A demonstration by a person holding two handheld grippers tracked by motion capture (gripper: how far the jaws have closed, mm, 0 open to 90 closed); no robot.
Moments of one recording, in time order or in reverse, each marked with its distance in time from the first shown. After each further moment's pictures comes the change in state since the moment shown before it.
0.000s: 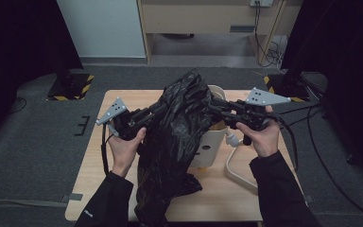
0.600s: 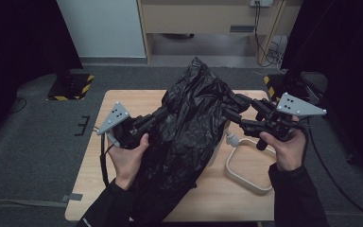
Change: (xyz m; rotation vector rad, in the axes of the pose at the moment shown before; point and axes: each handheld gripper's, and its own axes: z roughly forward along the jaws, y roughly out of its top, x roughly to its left) left arm -0.047 0.018 -0.008 0.021 0.091 0.045; right arm 0.014 0.013 -0.058 -0.192 -0.004 -0.012
